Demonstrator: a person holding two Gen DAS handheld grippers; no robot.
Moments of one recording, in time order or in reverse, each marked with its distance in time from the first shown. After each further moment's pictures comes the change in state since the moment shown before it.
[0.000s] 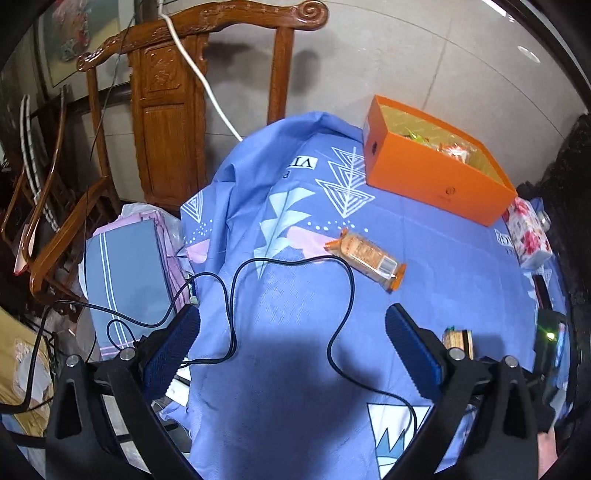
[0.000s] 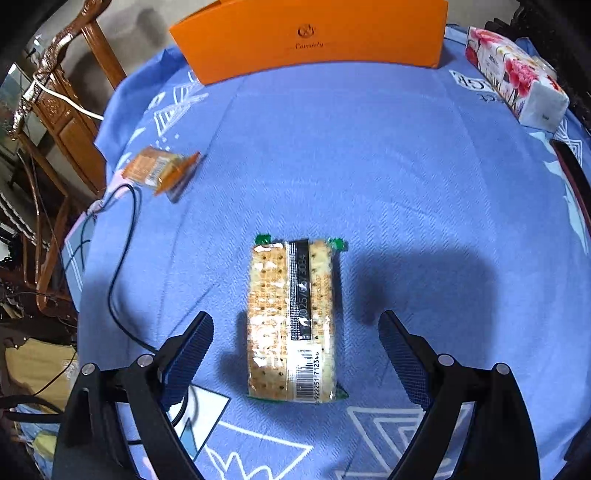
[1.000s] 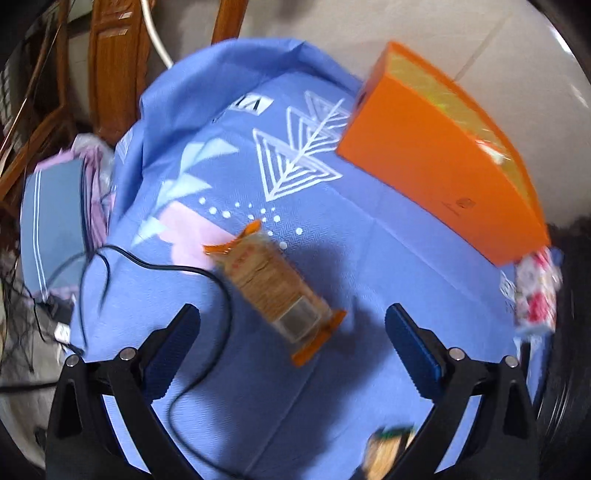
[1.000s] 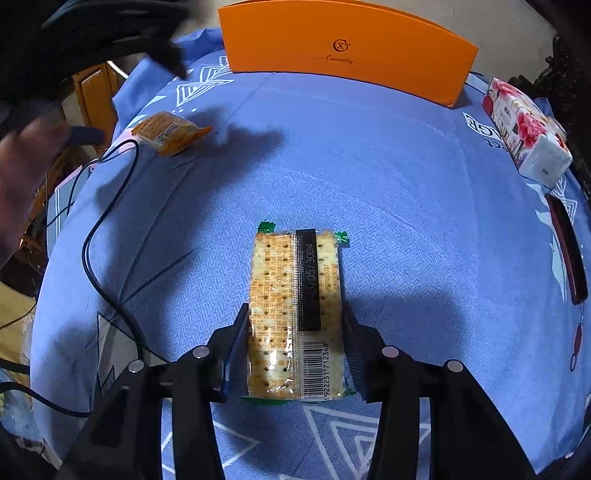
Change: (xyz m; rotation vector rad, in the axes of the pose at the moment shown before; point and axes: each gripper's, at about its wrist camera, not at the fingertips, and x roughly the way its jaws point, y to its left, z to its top) left arm 0.153 -0.104 0.058 -0.274 0.232 -0.025; right arm -0.001 0.003 -0.016 -0.228 -0.077 -0.090
